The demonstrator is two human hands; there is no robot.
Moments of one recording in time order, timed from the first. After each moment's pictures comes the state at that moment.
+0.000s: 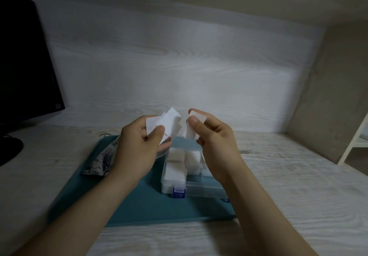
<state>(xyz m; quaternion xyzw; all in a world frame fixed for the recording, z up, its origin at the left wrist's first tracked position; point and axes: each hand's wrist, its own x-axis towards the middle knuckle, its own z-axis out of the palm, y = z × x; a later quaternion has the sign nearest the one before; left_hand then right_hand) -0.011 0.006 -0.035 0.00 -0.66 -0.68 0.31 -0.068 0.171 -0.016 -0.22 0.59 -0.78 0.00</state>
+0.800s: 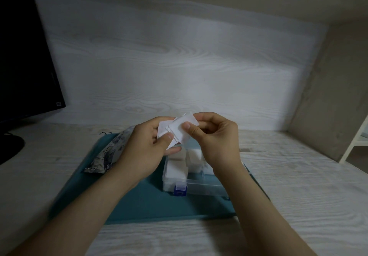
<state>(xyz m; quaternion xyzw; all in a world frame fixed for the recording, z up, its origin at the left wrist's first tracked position) -0.014 0.003 -0.036 -0.06 -0.71 -0.67 0.21 -0.072 0.167 -0.021 -0.23 0.64 -0.72 -0.13</state>
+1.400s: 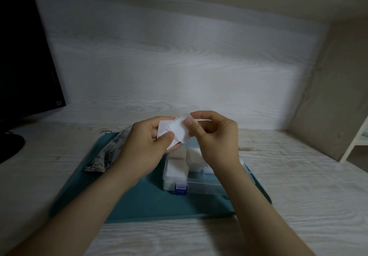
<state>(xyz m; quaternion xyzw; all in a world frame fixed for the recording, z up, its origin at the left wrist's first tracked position) -0.009 0.006 -0.032 -0.06 -0.72 -0.66 0.22 -0.077 0.166 -0.026 -0.25 0.68 -0.67 -0.19</state>
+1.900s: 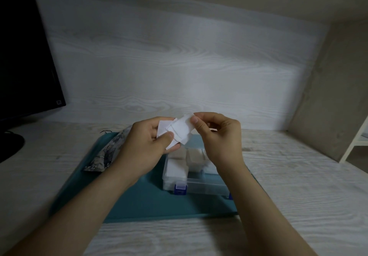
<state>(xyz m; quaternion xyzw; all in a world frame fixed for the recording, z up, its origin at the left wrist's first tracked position) -0.010 0.006 -0.031 -0.05 -0.71 -0.67 0.22 -0.089 0.172 -0.029 -0.23 0.69 -0.65 -0.21</state>
